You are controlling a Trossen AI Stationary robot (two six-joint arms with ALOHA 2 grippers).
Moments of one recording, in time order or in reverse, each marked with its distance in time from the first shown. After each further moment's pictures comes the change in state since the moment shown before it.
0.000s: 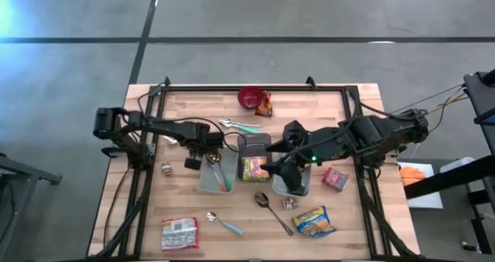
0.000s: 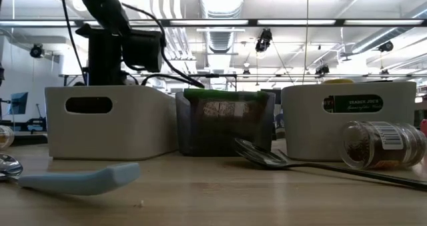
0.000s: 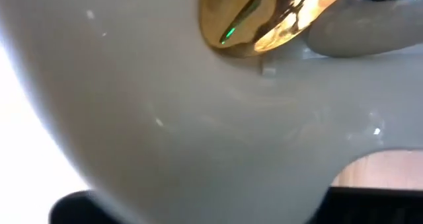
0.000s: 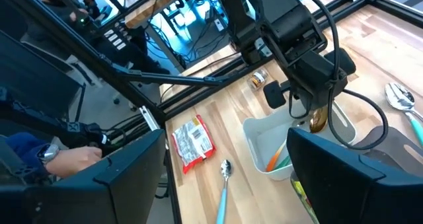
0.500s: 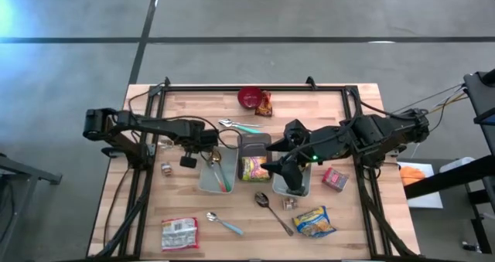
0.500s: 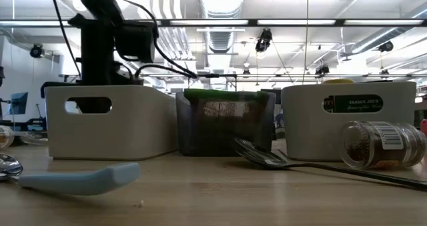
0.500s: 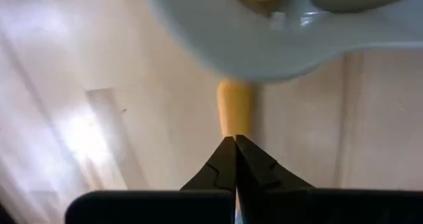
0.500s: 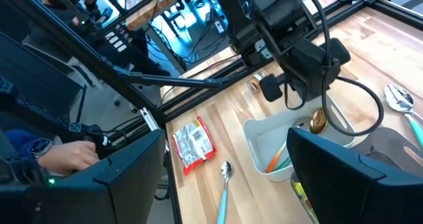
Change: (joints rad) left arm 0.007 -0.132 -0.008 -0.088 -0.032 -0.015; right arm 0.000 -0.006 0.000 0.001 0.003 0.000
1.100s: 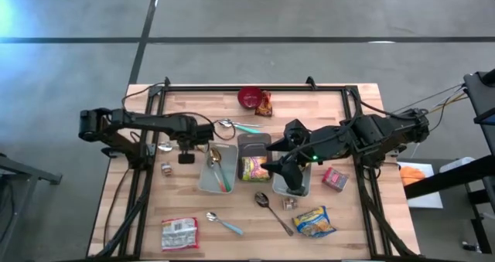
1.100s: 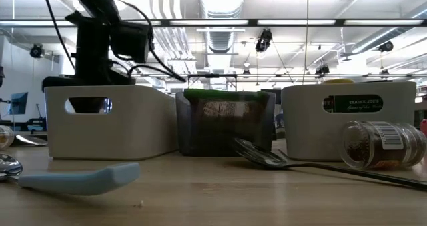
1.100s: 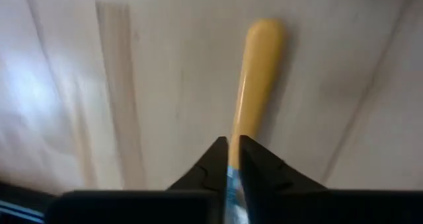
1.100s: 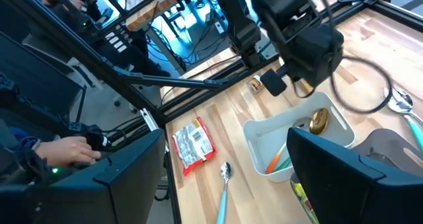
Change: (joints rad) left arm 0.088 -0.046 -0.006 -0.106 0.019 -0.204; right arm 0.000 0.000 0.000 0.001 0.002 -0.005
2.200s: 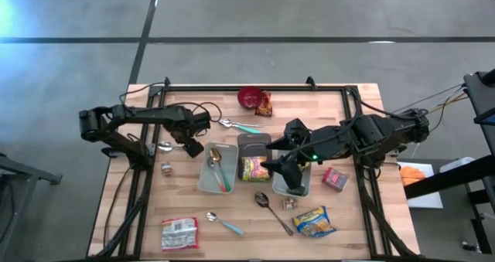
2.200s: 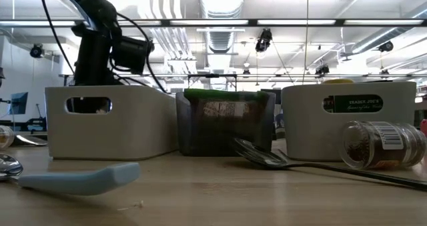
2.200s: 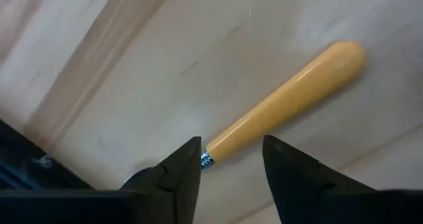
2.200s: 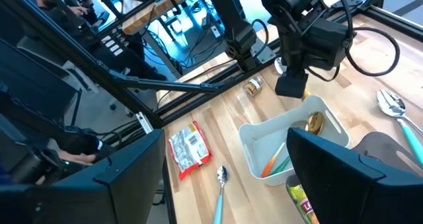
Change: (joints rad) left arm 0.157 0.006 -0.037 0.011 0.139 -0.527; right arm 0.000 -0.001 0.000 0.002 0.023 -0.004
